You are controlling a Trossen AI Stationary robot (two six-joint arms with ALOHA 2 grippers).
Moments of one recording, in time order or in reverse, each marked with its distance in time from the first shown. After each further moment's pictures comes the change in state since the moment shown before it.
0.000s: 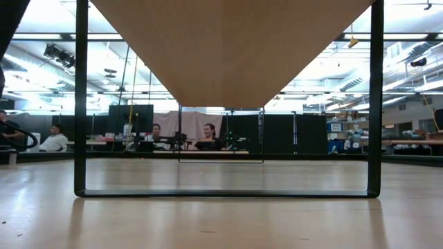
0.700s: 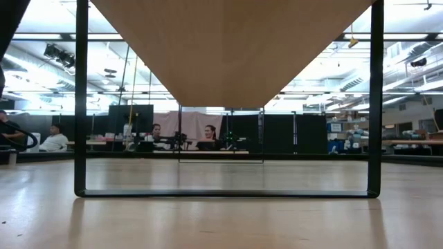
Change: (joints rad) left arm -0.003 0.001 -0.001 0.050 0.061 -0.101; right arm 0.000 -0.001 0.000 0.000 0.000 0.000
